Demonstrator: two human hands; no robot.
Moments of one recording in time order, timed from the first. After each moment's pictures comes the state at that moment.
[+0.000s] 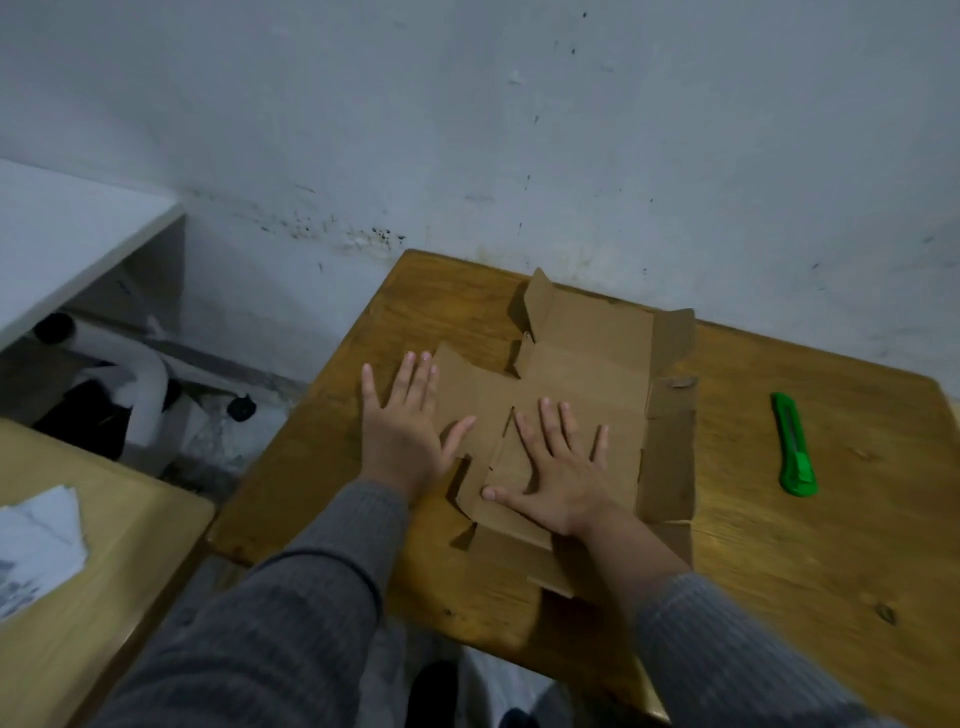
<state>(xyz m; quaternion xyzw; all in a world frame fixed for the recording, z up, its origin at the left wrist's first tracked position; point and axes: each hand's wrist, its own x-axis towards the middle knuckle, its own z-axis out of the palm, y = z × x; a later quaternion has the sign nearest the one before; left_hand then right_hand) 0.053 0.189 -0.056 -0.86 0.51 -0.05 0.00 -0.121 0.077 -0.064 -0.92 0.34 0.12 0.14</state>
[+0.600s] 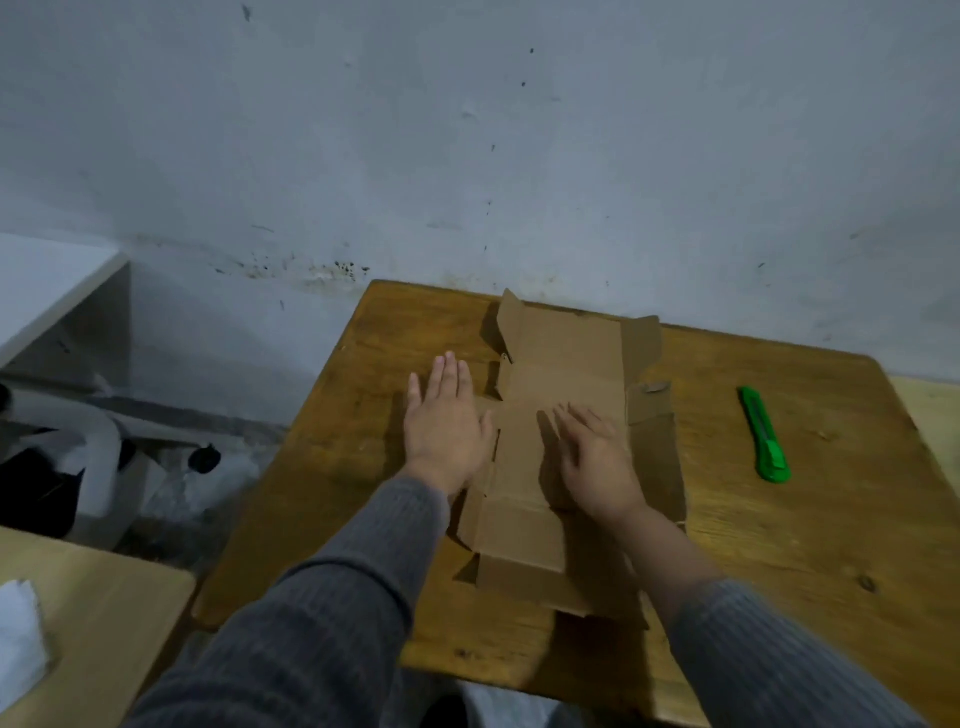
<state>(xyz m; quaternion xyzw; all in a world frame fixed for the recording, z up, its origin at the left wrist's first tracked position) 0.037 0.124 -0.016 -0.85 0.53 0.05 -0.02 -0.136 0.051 -0.047 -0.86 0.45 -0.12 0.21</state>
